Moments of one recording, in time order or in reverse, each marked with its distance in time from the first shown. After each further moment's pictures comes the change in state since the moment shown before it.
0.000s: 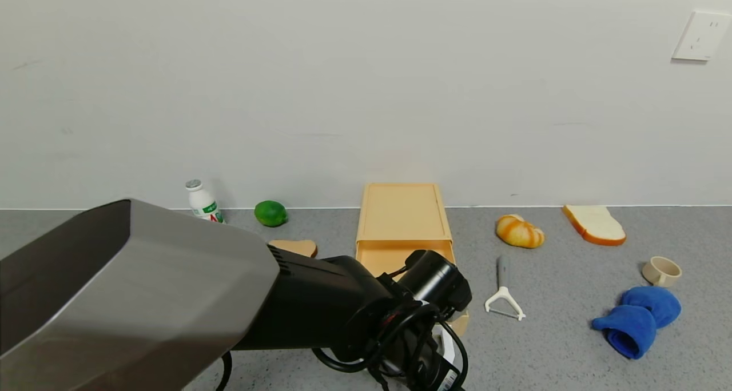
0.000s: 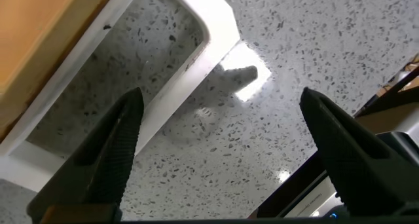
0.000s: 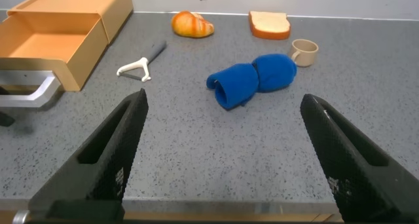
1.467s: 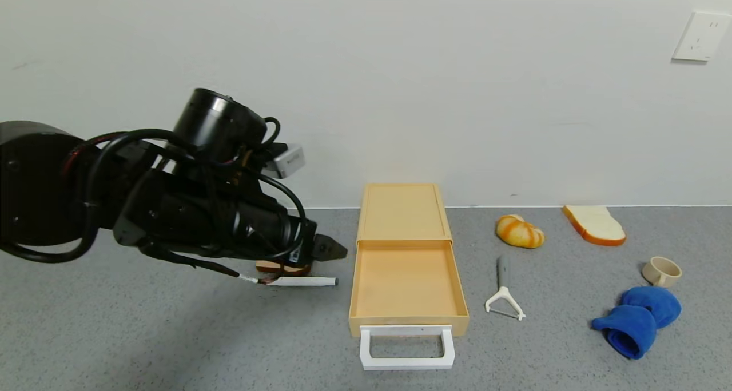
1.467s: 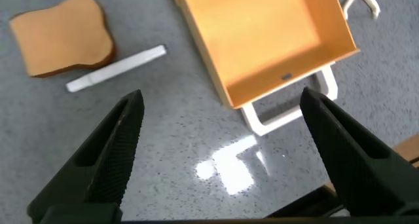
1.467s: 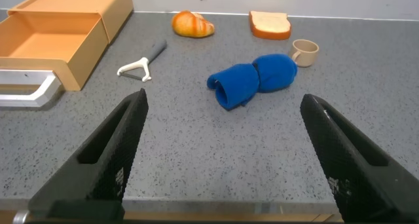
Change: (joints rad) left arm 0.408 -0.473 0.066 0.063 0.053 -0.006; right arm 0.000 0.000 0.000 0.000 0.000 0.000
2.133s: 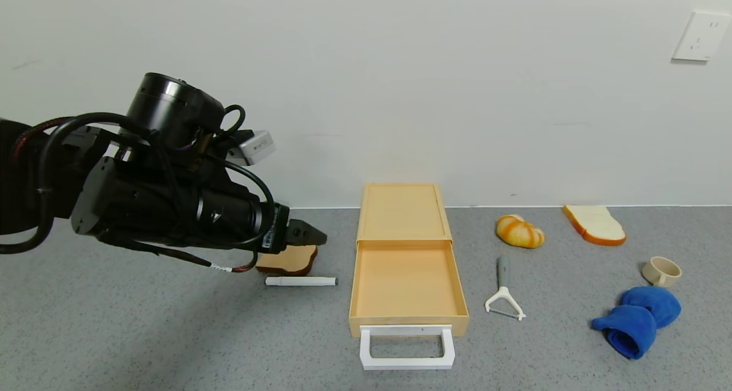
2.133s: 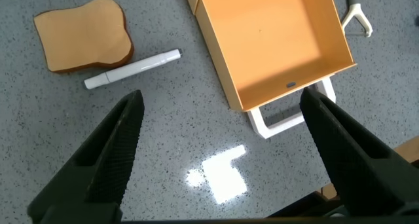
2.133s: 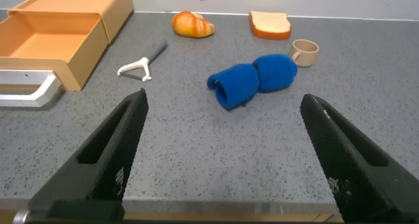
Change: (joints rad) left arm 0.091 -0.042 0.009 0.000 -0.070 0.000; right arm 0.000 0.000 0.000 0.000 0.000 0.000
